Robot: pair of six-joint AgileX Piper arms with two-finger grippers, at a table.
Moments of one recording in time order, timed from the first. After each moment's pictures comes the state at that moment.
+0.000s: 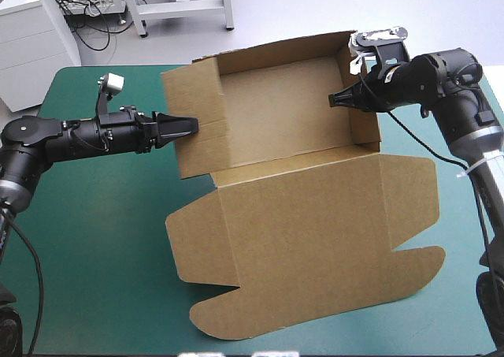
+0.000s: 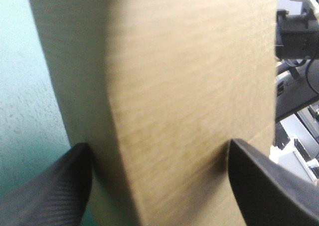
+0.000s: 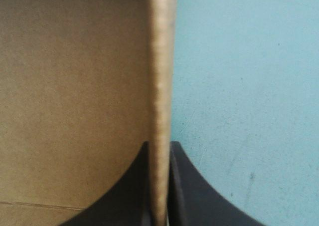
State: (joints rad) left arm 0.08 1.43 -1.23 -1.34 1.21 0.77; right arm 0.27 1.60 -1.79 0.07 1.07 -0.03
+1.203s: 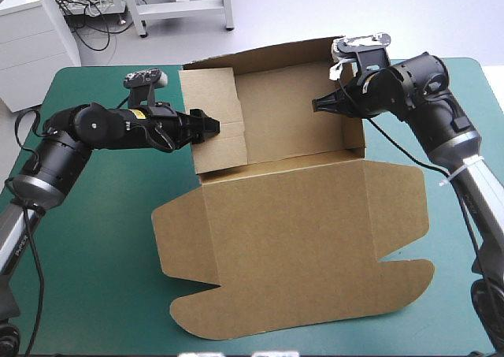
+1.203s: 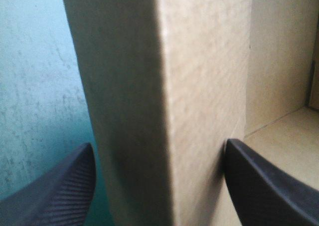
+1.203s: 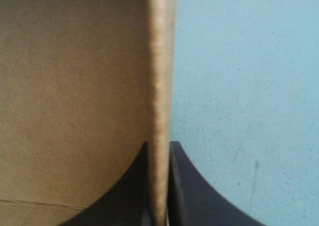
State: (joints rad) left arm -0.30 1.43 -1.41 -0.52 0.86 0.00; right arm 0.40 1.60 -1.79 -0.11 1.08 0.18
